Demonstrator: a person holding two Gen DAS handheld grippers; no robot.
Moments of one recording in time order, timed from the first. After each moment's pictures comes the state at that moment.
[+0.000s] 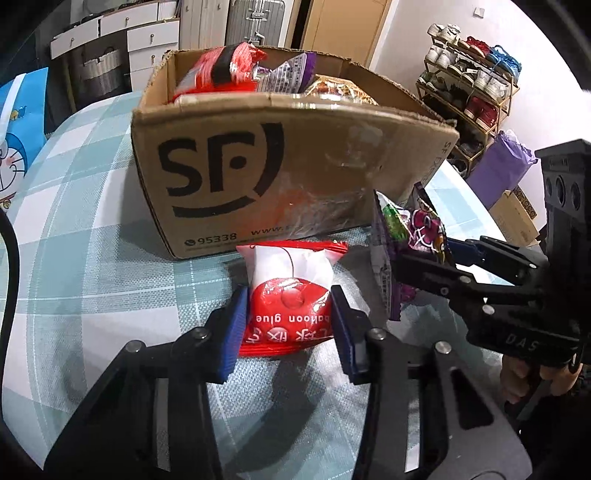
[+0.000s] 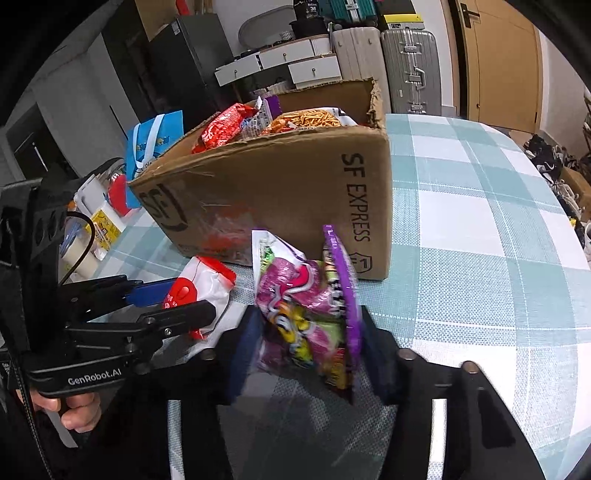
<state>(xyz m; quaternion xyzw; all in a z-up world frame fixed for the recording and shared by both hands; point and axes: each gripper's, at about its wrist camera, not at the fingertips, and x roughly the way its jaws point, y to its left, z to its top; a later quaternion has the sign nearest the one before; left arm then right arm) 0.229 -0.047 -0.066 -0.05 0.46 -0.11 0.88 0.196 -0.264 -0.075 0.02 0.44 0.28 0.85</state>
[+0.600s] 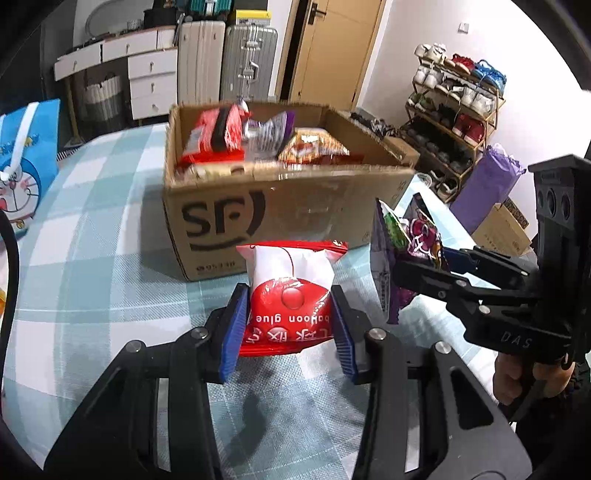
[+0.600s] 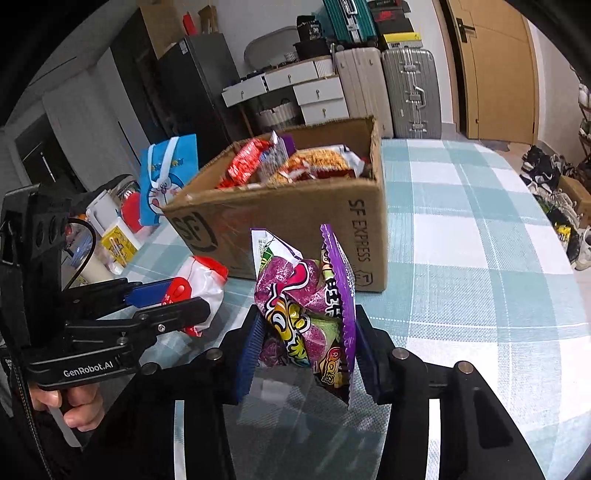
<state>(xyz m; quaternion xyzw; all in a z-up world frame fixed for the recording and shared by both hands) 0.179 -0.037 -0.004 -0.05 0.41 -0.11 0.91 0.170 -0.275 -0.041 0.04 0.40 0.28 0.87</state>
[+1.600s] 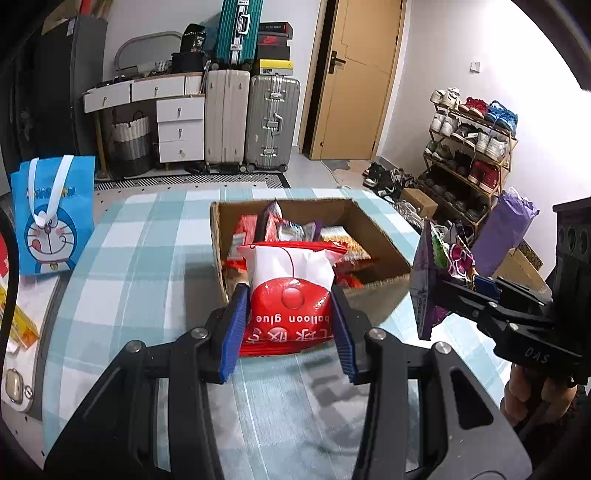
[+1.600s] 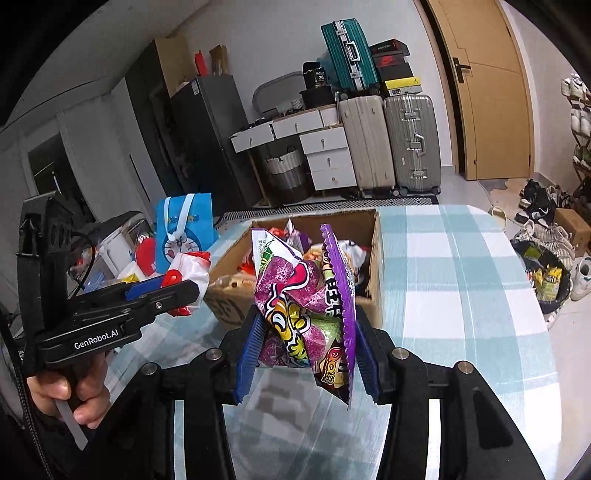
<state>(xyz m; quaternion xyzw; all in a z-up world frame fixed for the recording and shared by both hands) 0.171 -0.015 0.100 -0.05 0.32 -0.06 0.94 0.167 -0.291 0.031 0.06 0.32 0.29 0.90</state>
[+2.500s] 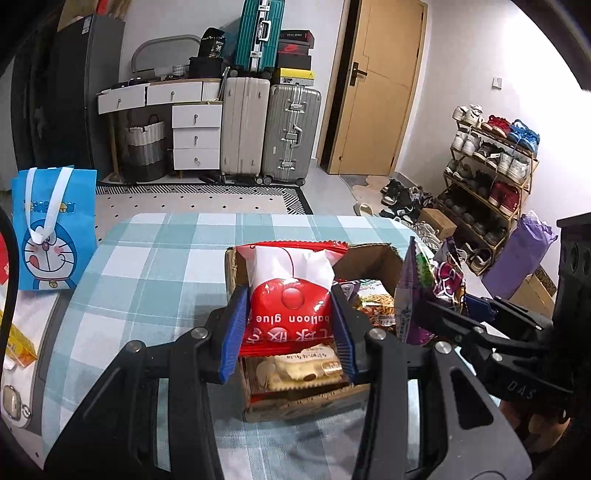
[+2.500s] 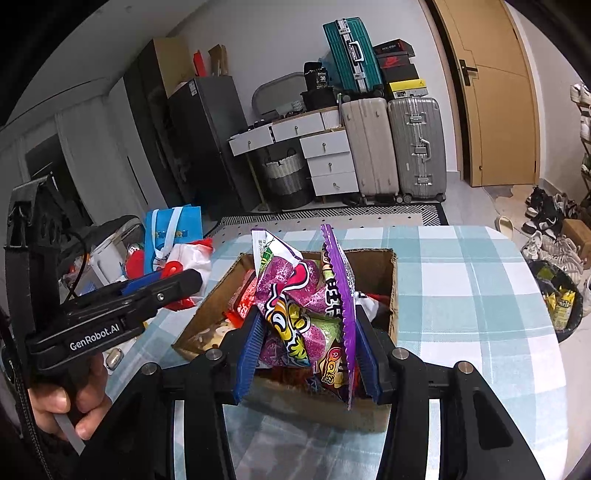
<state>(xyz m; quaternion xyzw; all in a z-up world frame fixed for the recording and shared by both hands) 0.266 0.003 0.095 -0.07 0.31 -0.02 0.95 0.248 -0.248 0.033 0.06 0.32 0.29 0.90</state>
